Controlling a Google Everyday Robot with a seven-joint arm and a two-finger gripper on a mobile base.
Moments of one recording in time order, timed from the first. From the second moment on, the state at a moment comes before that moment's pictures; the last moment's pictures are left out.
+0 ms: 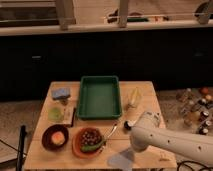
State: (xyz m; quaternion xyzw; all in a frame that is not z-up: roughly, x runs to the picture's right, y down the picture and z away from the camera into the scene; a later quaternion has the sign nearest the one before) arm 0.153 0.318 0.738 -0.34 -0.04 -0.07 0.94
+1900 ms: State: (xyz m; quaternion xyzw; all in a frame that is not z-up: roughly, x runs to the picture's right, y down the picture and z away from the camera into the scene) arm 0.101 0.325 0.712 -0.31 -0.17 -0.33 0.88
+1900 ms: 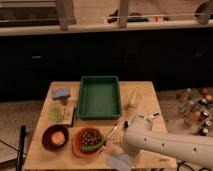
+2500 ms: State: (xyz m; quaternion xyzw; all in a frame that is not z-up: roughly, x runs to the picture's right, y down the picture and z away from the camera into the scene) arm 0.101 0.344 0.738 -0.32 -0.20 -0.34 0.86
